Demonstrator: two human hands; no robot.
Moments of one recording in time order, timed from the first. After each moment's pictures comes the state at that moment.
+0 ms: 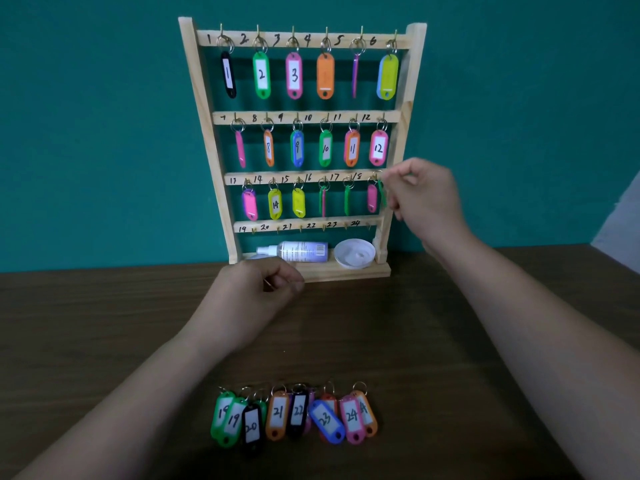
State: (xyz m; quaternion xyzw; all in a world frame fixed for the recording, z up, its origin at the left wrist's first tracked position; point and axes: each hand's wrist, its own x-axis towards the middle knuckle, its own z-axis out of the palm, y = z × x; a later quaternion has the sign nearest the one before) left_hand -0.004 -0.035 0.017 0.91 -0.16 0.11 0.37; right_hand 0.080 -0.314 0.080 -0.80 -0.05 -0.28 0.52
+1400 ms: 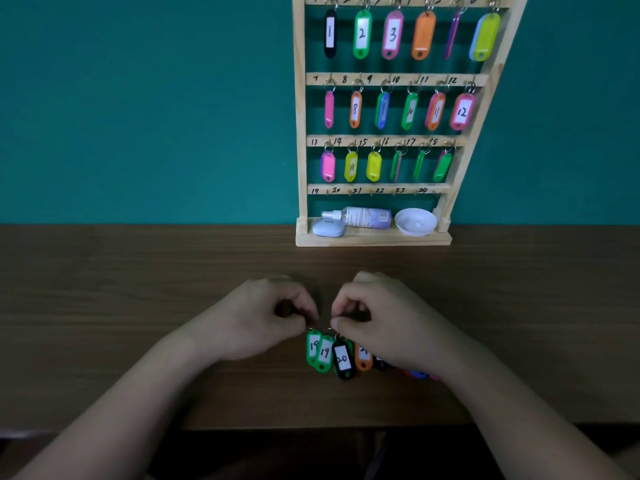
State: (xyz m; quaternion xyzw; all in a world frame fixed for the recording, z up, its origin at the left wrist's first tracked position) left_hand -0.064 0.069 -0.013 0.92 -0.23 -0.05 0.31; right_hand -0.070 -0.176 -0.015 -0.94 -0.23 0.00 0.26
